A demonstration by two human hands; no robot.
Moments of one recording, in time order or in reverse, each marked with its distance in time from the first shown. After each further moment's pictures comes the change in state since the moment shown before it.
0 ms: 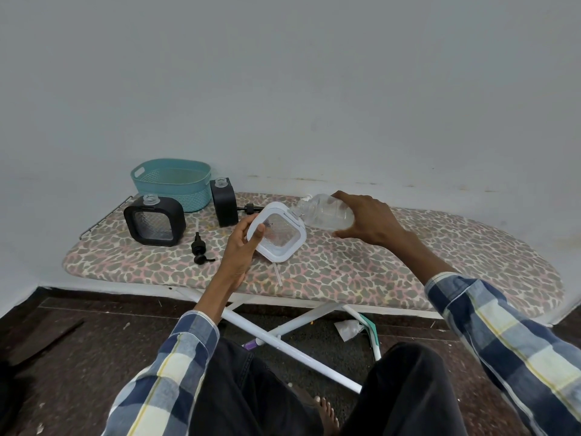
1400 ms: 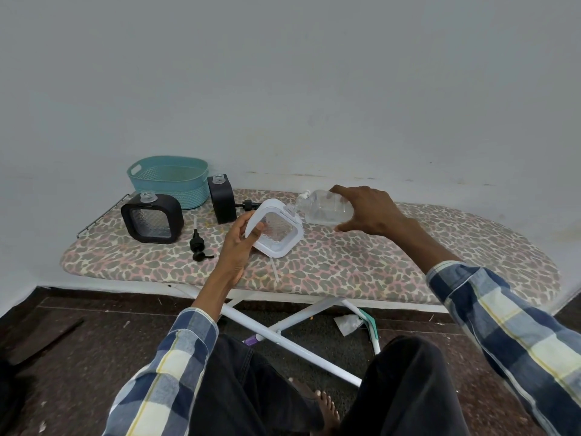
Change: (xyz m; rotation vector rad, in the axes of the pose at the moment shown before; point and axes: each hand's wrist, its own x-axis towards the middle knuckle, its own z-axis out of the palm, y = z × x) left_hand 0.005 -0.009 -0.006 -0.077 -0.023 -0.020; right_hand -0.001 -0.014 -0.023 -0.137 -0.069 0.016
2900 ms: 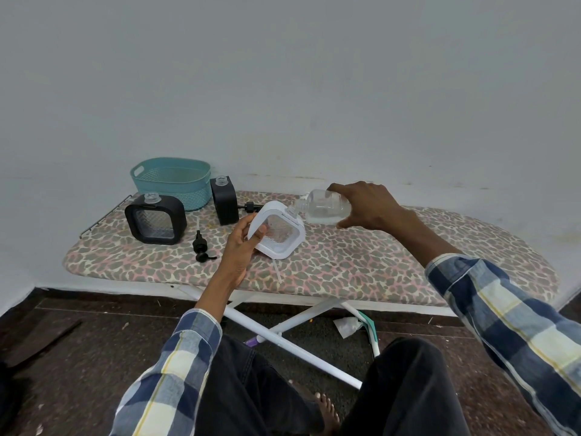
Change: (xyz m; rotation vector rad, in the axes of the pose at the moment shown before) left_hand 0.003 -0.005 -0.003 -0.046 0.020 -0.029; right_hand 0.010 -0.013 -0.016 -0.091 -0.038 -0.002
